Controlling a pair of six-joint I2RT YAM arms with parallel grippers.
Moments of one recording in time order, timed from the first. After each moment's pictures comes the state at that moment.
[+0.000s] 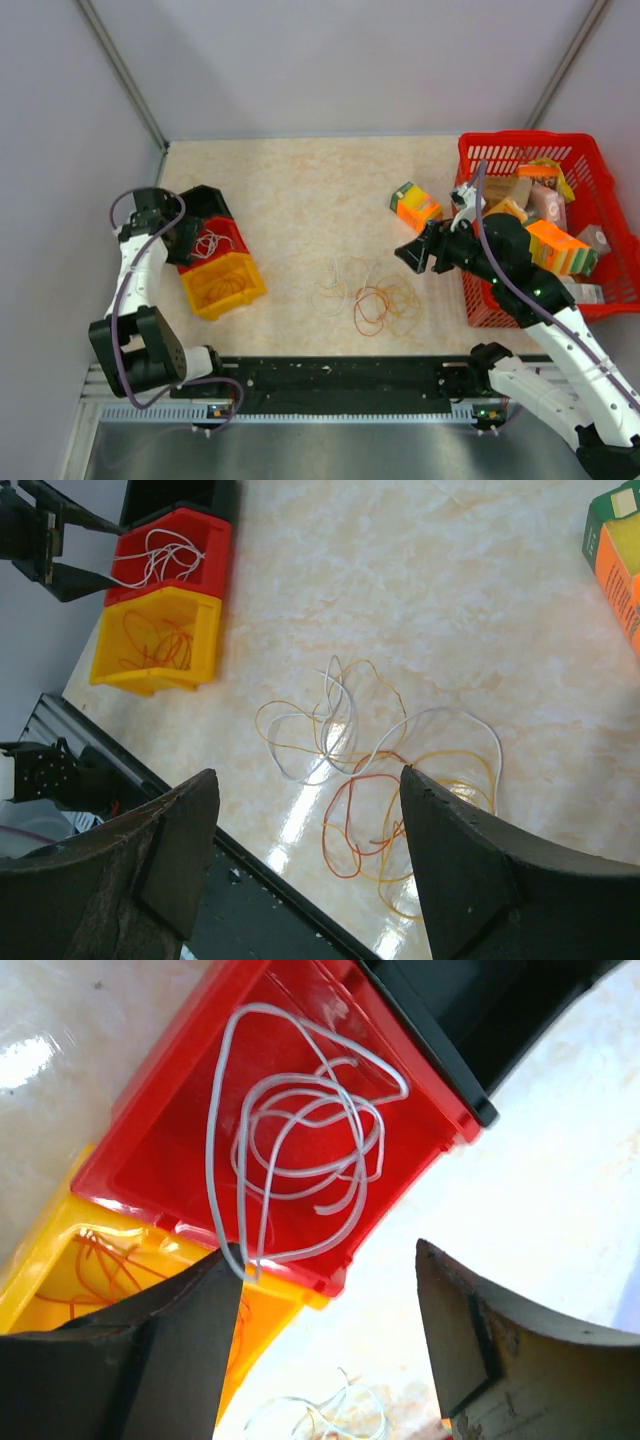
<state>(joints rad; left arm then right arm) 0.28 1.33 1.00 -0.71 0.01 -1.05 0.49 0.73 0.90 -0.54 -0.23 0.41</state>
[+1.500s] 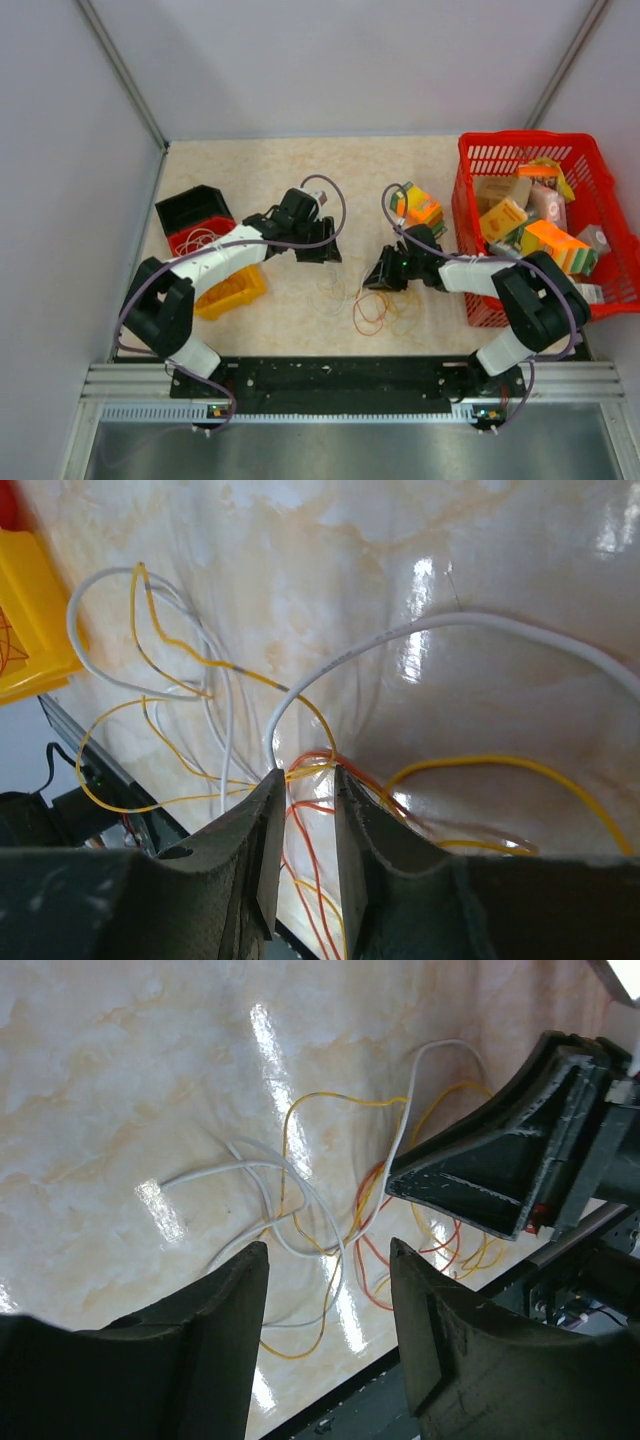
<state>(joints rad) -0.63 1.59 1.10 -0.41 0.25 -0.59 0.49 1.55 0.59 0.10 -0.44 0.79</state>
